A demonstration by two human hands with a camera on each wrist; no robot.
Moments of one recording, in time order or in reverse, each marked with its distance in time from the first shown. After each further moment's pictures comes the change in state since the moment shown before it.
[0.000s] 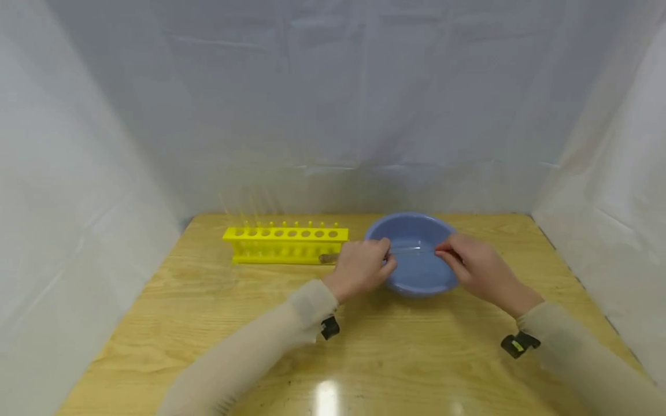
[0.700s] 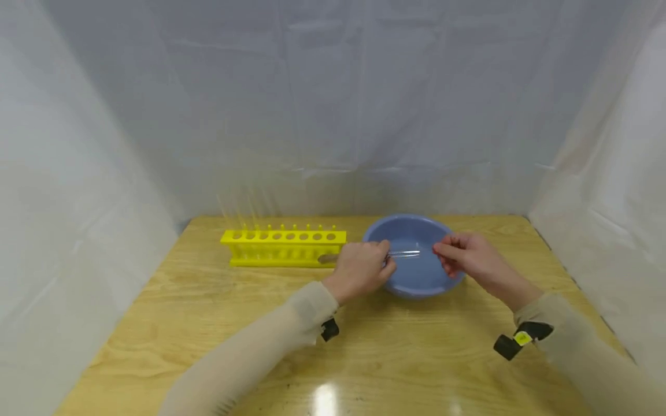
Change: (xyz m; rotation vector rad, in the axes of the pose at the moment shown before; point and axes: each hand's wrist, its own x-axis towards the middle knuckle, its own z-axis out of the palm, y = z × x) left_hand 0.002 0.003 -0.002 0.086 0.055 0.043; right_hand 0.015 0.001 -0.013 0.854 -0.262 0.969
